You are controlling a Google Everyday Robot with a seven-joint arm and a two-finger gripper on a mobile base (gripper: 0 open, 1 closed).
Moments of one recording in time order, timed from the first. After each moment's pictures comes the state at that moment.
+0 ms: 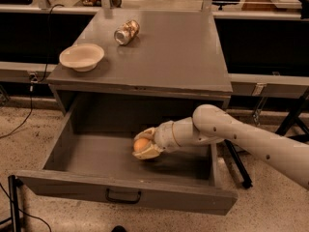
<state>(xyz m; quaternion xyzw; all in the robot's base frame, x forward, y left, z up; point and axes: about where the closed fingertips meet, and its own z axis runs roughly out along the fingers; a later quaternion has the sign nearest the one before) 0.550 0.044 0.635 -0.60 0.63 0.32 0.38</state>
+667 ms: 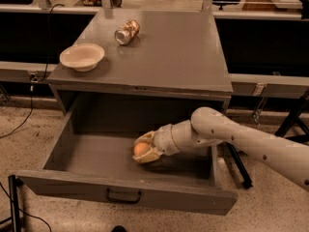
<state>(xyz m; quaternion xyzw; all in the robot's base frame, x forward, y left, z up) 0.545 0.045 0.617 -0.60 0.64 0.32 0.36</state>
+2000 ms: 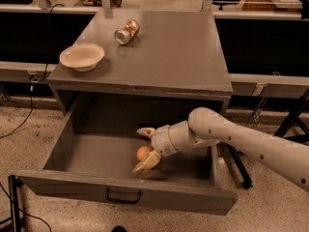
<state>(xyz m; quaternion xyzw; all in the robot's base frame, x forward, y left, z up) 0.542 0.051 0.615 -0.60 0.64 0.33 0.36</state>
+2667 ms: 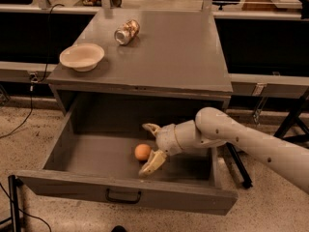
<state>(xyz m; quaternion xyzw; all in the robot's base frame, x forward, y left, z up) 0.539 0.042 0.627 -0.60 0.62 0.34 0.38</state>
